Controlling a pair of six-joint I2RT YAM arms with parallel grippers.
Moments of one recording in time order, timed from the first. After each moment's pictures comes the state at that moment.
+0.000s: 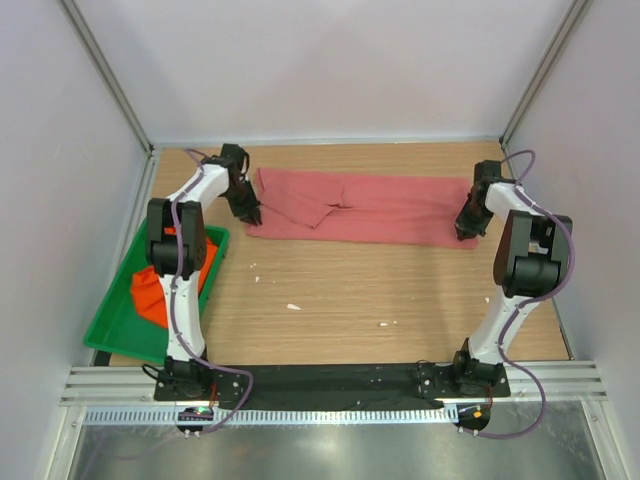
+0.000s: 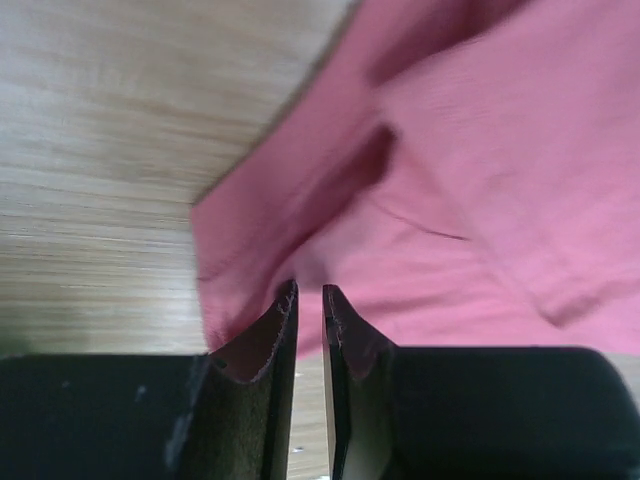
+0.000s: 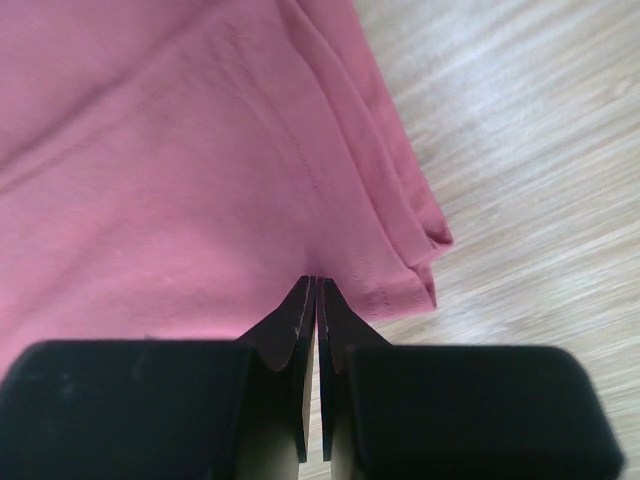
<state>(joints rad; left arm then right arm) -0.14 2.19 1.77 -0.83 0.17 -0.52 -0.17 1.91 1.34 -0.67 0.08 0.40</state>
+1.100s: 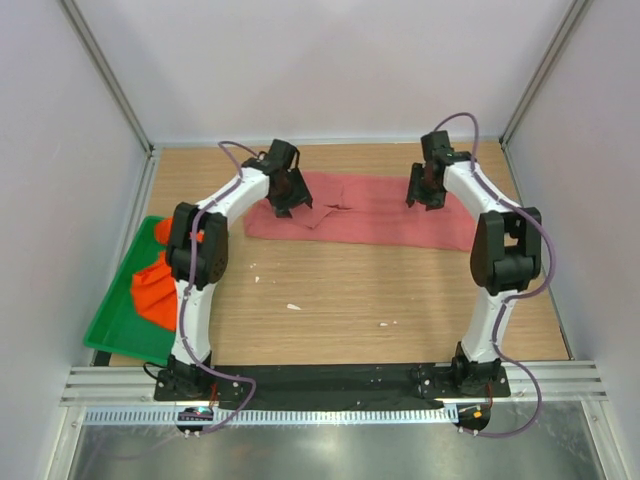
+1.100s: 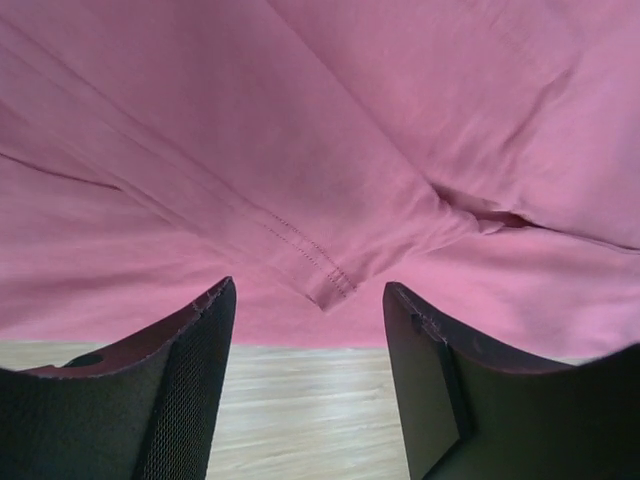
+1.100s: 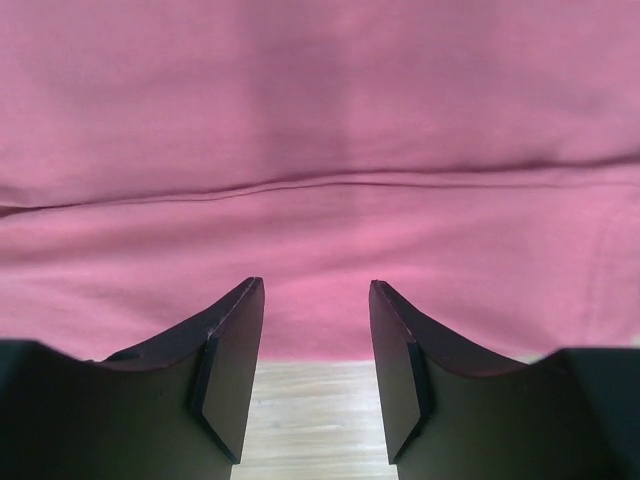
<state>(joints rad) -0.38 2.15 1.79 -0.68 0.05 -0.78 0.12 1.94 1.58 -0.73 0.08 0.31</state>
